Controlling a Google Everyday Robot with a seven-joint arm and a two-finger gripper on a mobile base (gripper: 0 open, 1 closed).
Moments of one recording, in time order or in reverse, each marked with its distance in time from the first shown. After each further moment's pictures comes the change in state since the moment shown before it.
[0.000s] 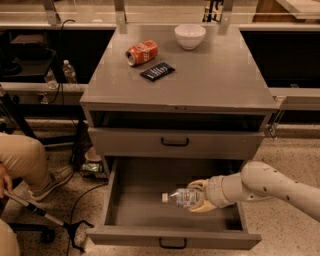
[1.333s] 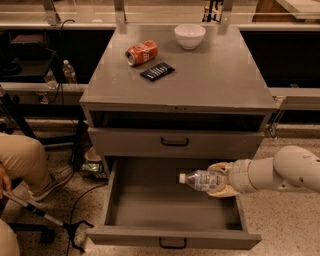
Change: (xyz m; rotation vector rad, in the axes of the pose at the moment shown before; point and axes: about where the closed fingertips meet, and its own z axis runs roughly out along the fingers) arm -0.019 -0.035 -0.108 0.130 0.059 0.029
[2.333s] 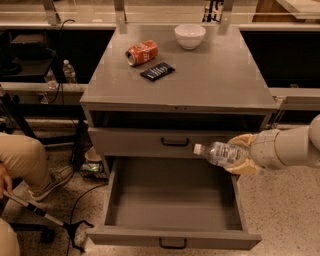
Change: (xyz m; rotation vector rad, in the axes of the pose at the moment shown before) arm -0.053 -0.051 -0.112 0.122 0.099 0.111
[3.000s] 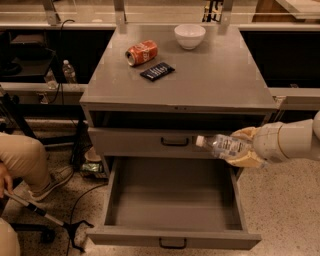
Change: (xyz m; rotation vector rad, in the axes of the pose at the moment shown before) arm 0.000 -0.019 -0.006 0.025 -0.015 0.032
